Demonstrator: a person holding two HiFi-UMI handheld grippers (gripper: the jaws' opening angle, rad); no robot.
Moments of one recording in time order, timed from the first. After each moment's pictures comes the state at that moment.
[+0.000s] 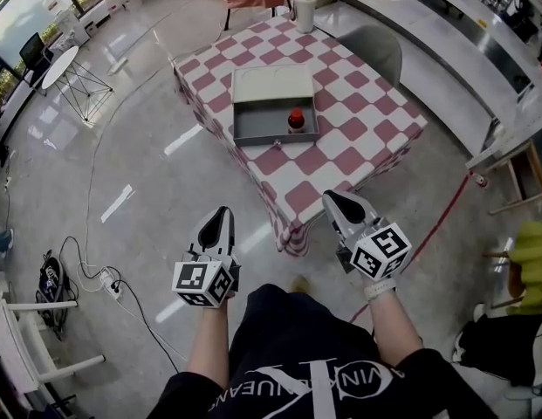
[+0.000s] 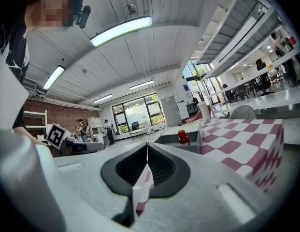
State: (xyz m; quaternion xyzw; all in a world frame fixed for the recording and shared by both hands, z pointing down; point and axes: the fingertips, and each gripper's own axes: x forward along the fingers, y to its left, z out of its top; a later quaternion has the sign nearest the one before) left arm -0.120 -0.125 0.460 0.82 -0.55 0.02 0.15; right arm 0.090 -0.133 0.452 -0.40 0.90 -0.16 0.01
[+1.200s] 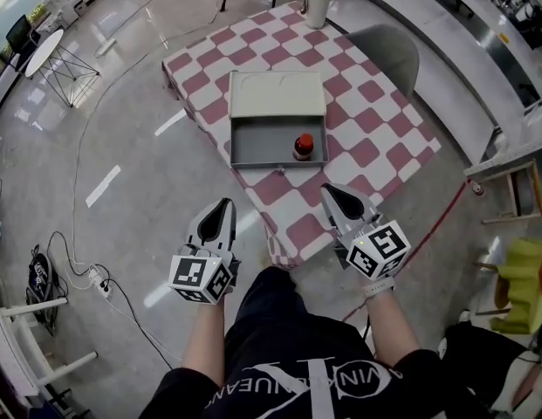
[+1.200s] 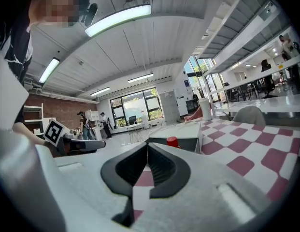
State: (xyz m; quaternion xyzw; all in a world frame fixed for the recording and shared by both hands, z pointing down) left arm -0.114 -0.240 0.479 0.83 -0.52 0.02 0.18; right arm 0.074 -0.251 0.464 -0.40 0.90 -0.15 -0.03
